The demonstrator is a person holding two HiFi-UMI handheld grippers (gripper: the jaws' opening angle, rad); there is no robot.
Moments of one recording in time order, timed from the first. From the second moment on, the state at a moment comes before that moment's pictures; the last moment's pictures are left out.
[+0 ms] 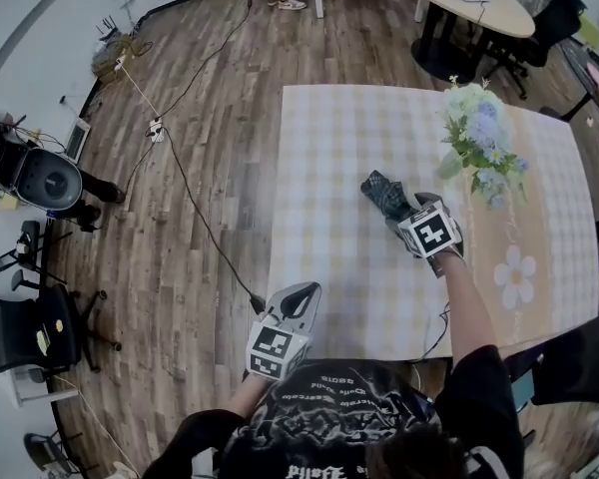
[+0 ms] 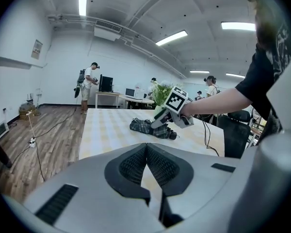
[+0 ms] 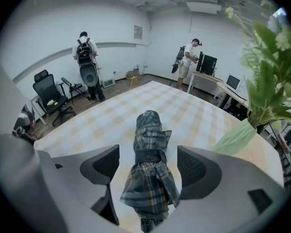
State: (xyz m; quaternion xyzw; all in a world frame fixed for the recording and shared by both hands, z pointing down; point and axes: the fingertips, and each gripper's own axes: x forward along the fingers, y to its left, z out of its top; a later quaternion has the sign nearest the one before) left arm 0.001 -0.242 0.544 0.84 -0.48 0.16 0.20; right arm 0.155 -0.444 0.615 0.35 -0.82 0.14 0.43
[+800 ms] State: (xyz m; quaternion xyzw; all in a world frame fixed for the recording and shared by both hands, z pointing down) left arm -0.011 -0.186 0.529 0.89 -0.41 0.11 0.18; right arm 0.152 -0.285 0.459 0.53 -0.83 0.08 0.19
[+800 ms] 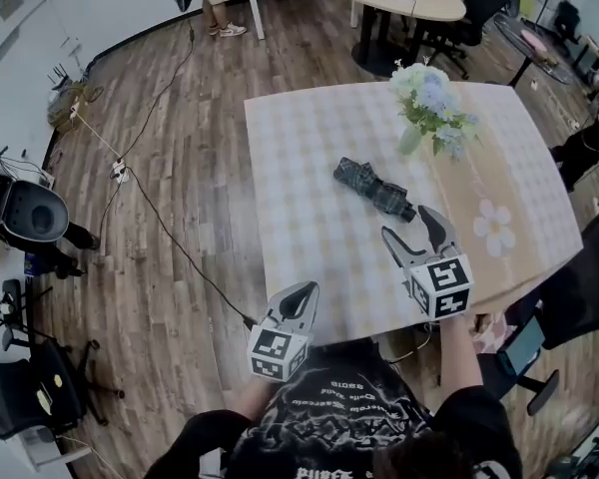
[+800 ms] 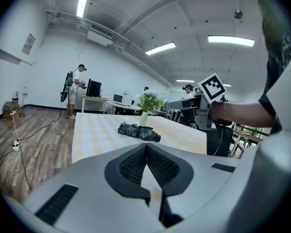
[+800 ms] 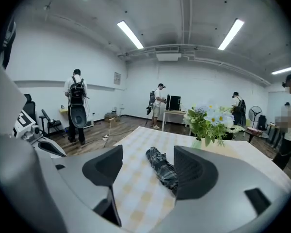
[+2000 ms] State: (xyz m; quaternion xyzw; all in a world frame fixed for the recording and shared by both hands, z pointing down) left arm -0.020 -0.172 0.522 0.89 -0.43 0.09 0.14; right arm 0.143 -0.144 0.531 0.57 -0.79 0.15 0.15
